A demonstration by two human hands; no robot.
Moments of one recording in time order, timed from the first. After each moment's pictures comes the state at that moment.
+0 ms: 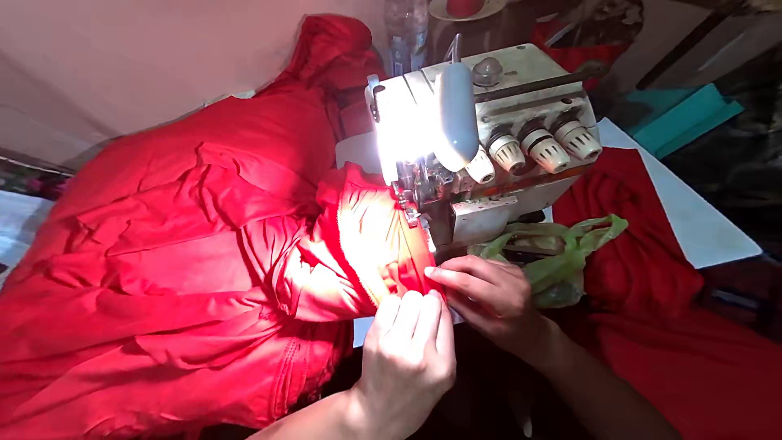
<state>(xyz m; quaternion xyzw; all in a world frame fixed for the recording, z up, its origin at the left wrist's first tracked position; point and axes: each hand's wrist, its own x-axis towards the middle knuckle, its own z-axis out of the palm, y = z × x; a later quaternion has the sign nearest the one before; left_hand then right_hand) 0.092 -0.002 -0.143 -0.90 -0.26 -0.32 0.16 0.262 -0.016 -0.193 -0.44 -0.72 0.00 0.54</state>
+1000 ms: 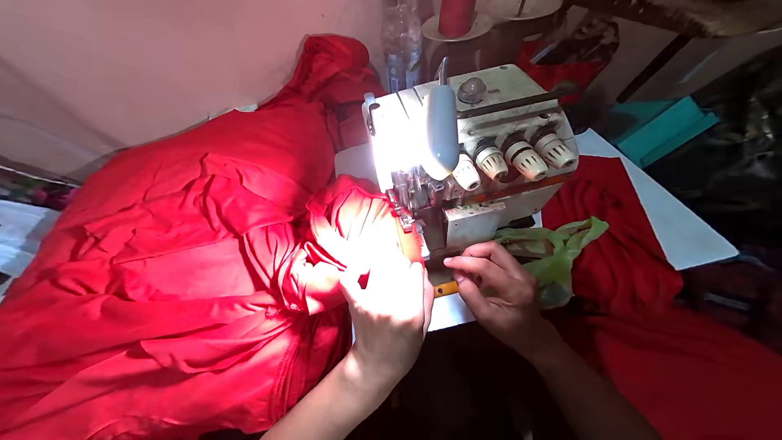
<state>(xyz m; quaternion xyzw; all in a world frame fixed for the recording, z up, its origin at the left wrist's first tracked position) 0.105 0.025 -0.152 -0.84 -0.34 -0.38 0.17 0.268 -0.019 -0.196 -0.48 -0.64 0.01 0.60</state>
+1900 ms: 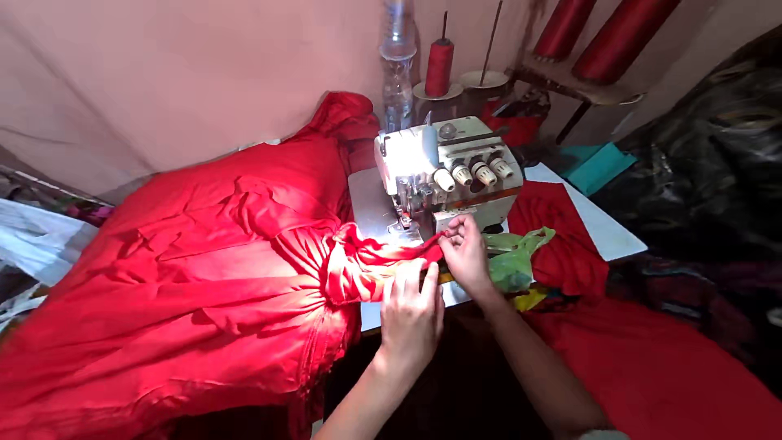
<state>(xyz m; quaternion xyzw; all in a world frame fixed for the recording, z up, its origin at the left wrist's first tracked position) 0.098 -0.017 -0.161 -0.86 -0.32 -0.39 0.03 0.252 0.003 -0.181 -0.67 -0.44 0.15 0.58</state>
